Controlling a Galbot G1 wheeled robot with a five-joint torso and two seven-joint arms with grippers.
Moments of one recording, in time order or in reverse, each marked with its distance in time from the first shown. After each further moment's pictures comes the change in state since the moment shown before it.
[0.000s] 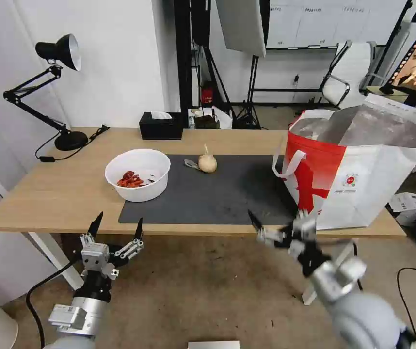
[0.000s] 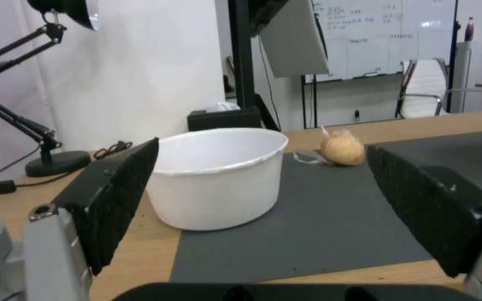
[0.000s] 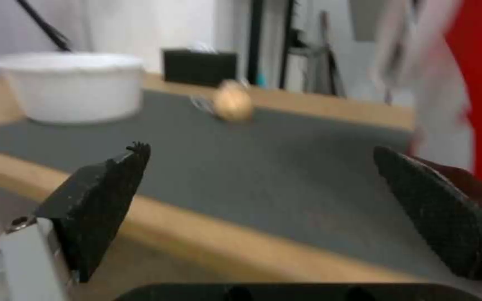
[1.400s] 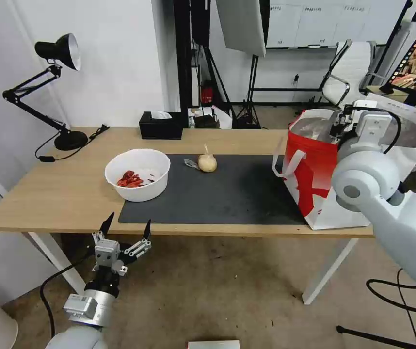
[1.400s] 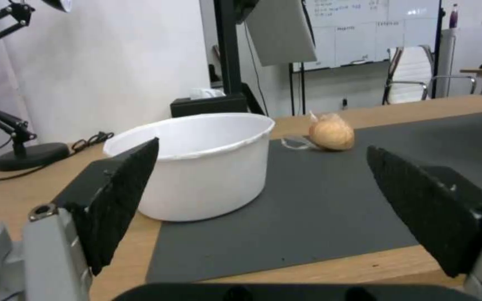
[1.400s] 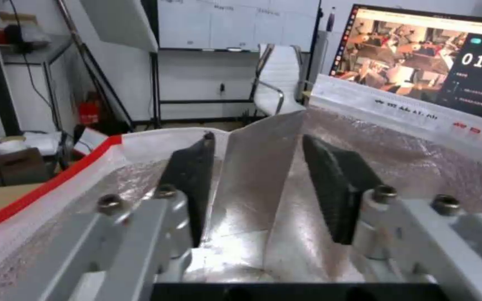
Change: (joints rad) left arm -0.069 0.055 0.044 0.053 -0.018 0.033 -0.008; right arm 1.160 -0.216 -0.313 -0.144 0.724 -0.683 0.952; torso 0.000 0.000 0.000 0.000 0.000
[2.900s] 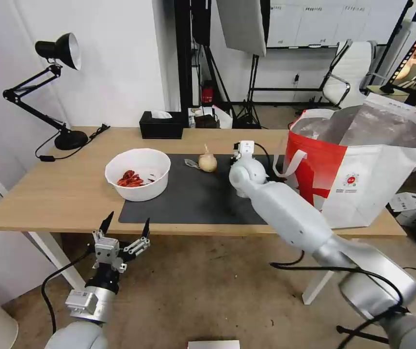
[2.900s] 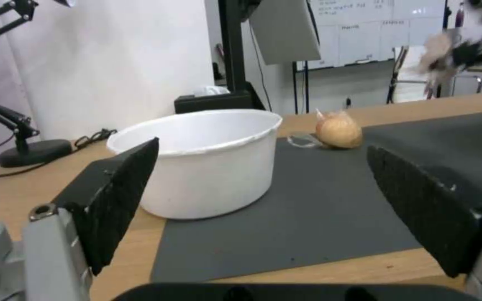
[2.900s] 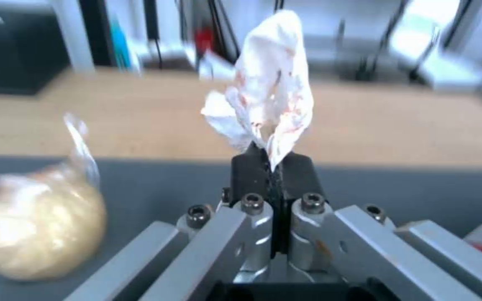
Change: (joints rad) left arm -0.028 -0.001 -0.002 0.029 -0.009 0.001 0.000; right arm 0.144 0.445 -0.370 -0.543 -0.227 0.197 -0.285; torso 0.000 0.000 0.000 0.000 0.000
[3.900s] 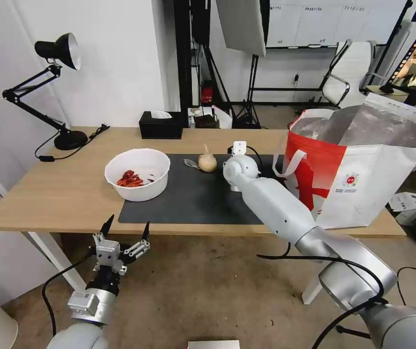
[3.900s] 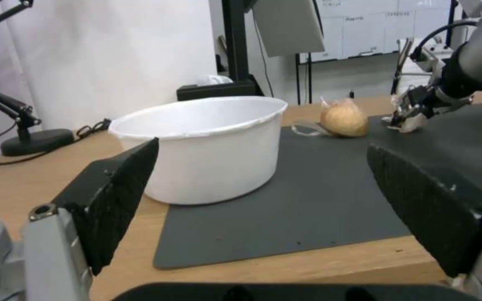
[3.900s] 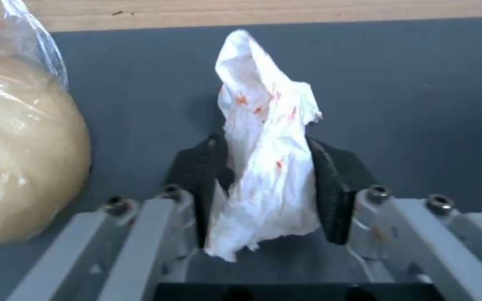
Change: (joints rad) left arm -0.007 -0.008 0.000 0.027 0.003 0.000 0.004; right arm 0.136 0.248 0.079 -0.464 0.198 -0.210 -0.059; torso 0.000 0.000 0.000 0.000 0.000
